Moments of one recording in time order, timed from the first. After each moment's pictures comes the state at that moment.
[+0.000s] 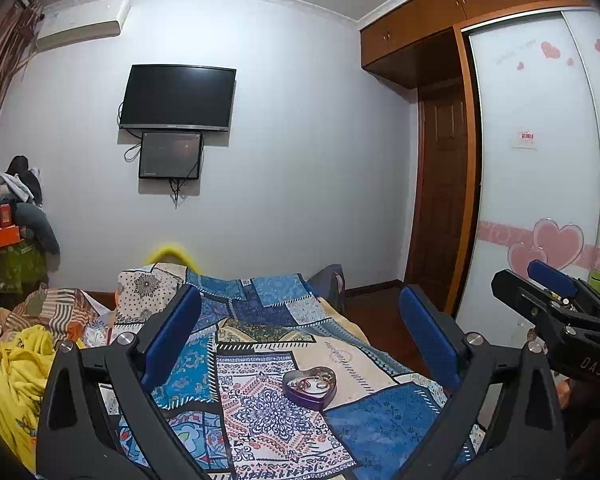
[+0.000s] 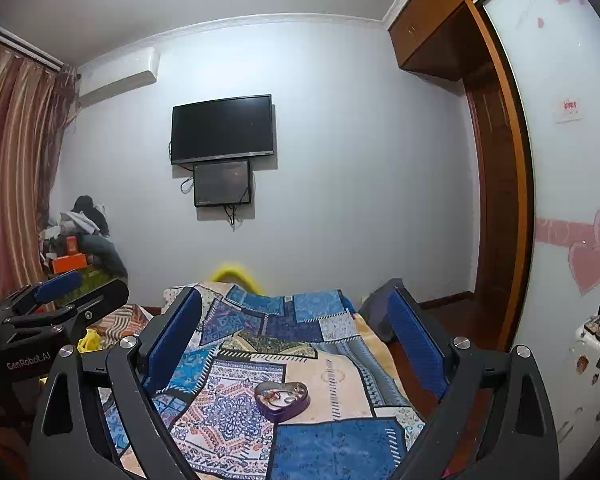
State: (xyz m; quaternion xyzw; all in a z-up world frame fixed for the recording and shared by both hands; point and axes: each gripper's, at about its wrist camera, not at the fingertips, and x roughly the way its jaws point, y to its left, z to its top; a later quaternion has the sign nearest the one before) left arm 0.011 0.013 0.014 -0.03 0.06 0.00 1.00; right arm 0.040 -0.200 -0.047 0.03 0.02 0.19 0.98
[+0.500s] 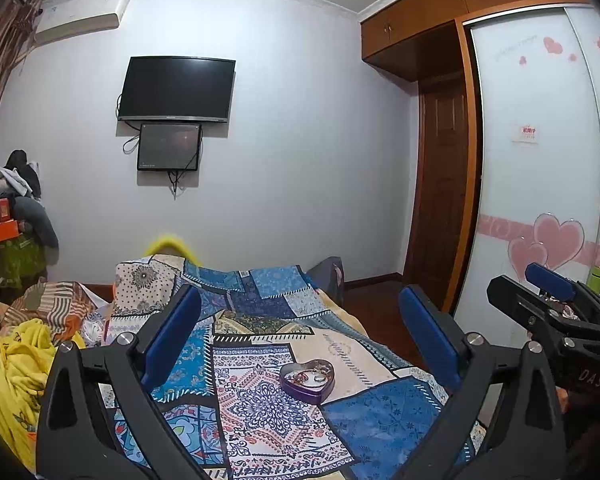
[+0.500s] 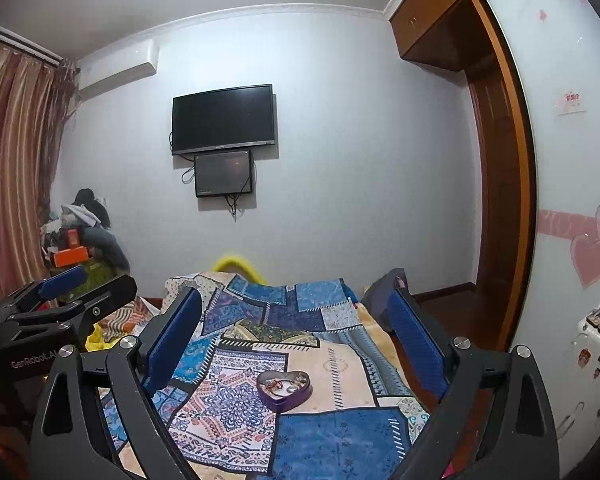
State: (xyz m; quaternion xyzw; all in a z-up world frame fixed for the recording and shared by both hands) left arm 0.017 0.009 0.007 -0.03 0.08 0.00 1.00; right arm 0.034 -0.205 -0.053 0.03 0.04 0.19 0.98
